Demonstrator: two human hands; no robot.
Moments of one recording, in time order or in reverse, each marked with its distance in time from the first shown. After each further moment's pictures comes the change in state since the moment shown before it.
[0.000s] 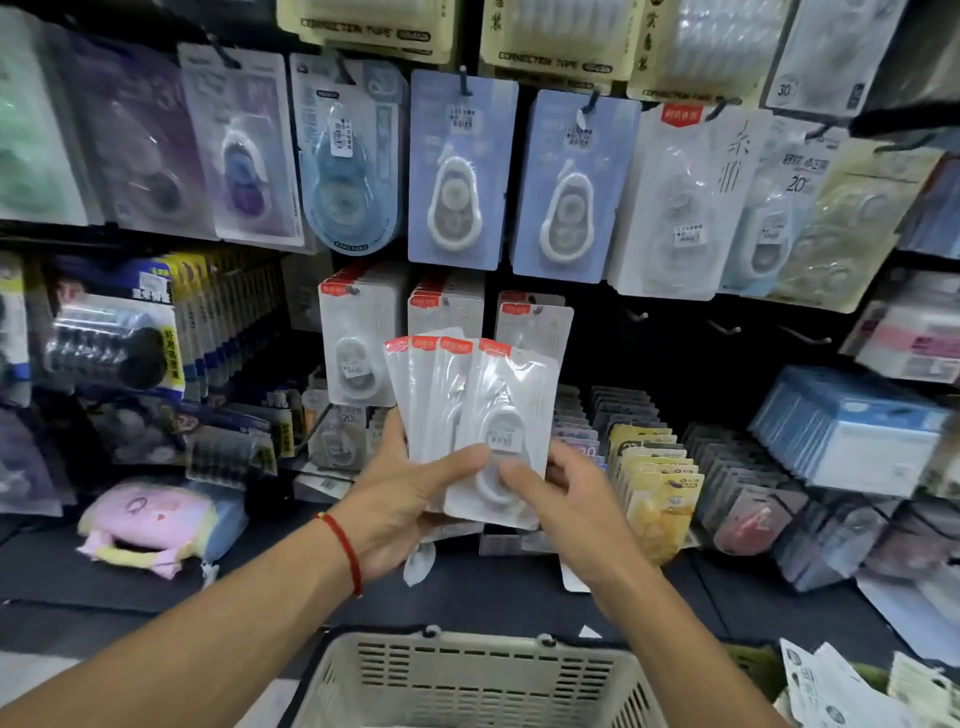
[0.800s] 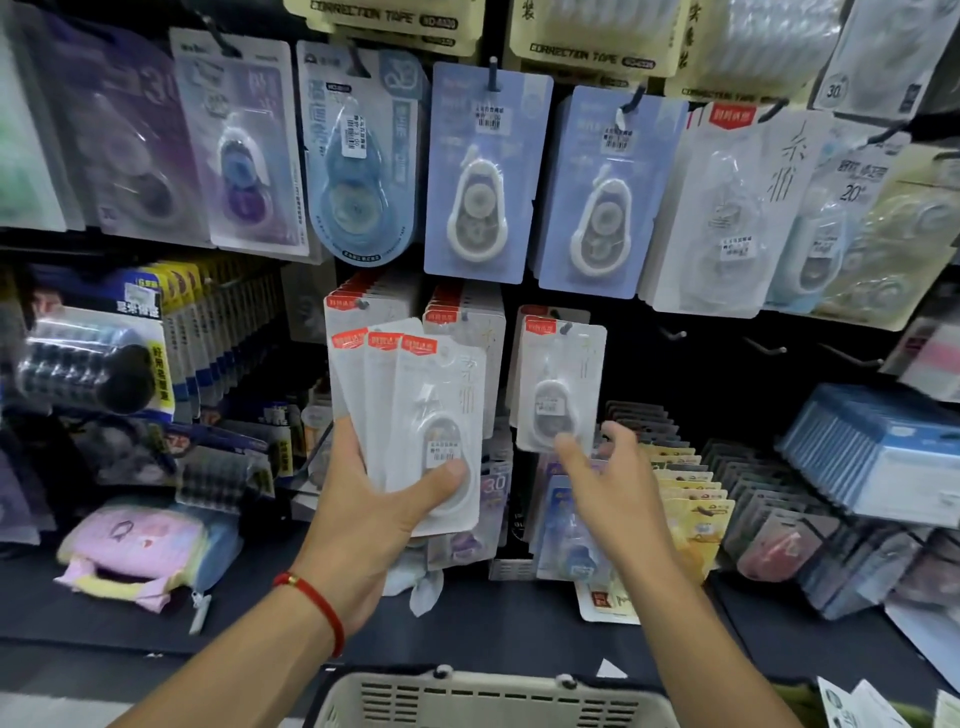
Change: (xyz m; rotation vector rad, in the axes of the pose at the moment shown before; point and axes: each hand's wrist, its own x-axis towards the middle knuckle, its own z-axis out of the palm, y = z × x) left_hand 0.005 0.009 -0.032 0.194 0.216 0.310; right_hand 0.066 0.014 -0.009 -0.350 0.398 0.084
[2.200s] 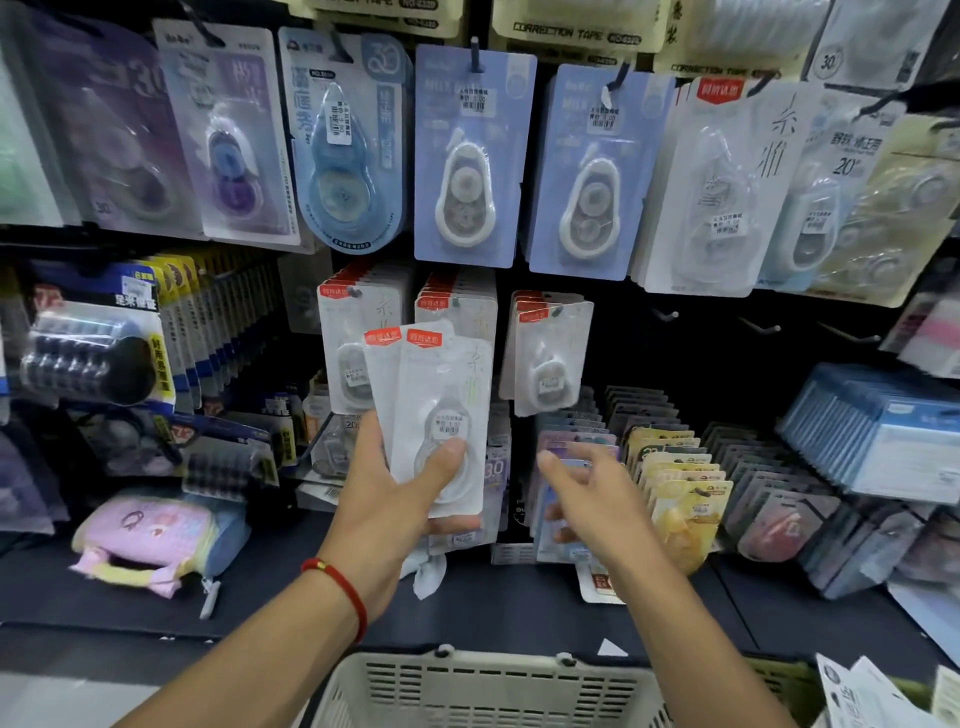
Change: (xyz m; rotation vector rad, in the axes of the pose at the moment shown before) left_hand -0.009 -0.004 0.018 -0.046 -0.006 -0.099; right_hand -0.015 0.013 0.007 0.188 -0.201 0.167
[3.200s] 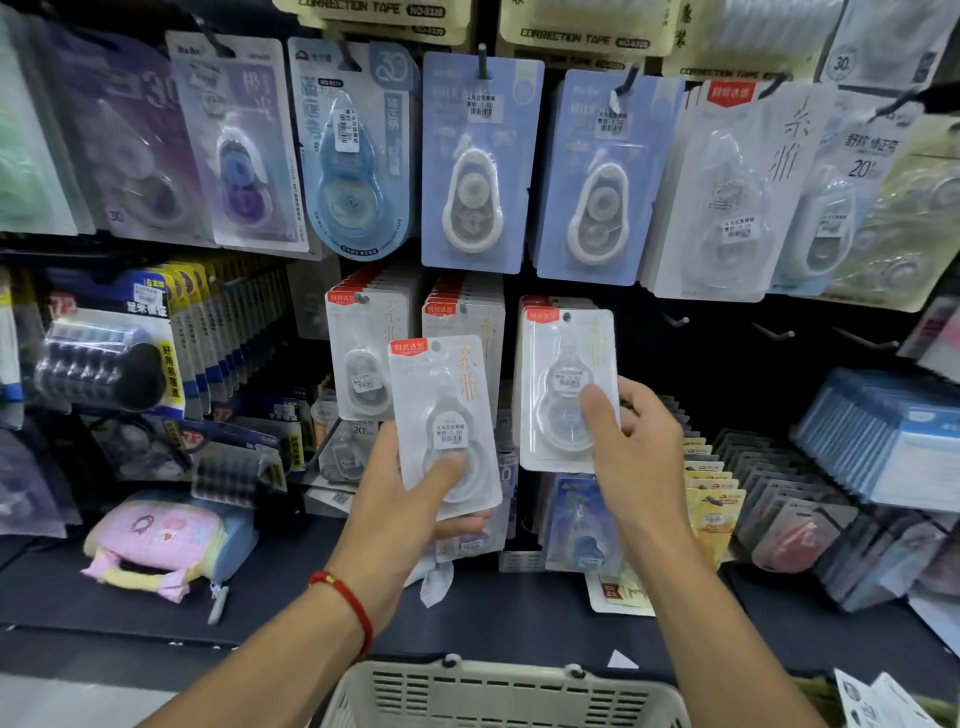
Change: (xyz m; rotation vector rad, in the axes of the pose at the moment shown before) left_hand 0.004 -0.004 0.000 0.018 -0.004 -0.053; right_hand 0.009 -0.031 -0.011 0.241 0.201 -0.396
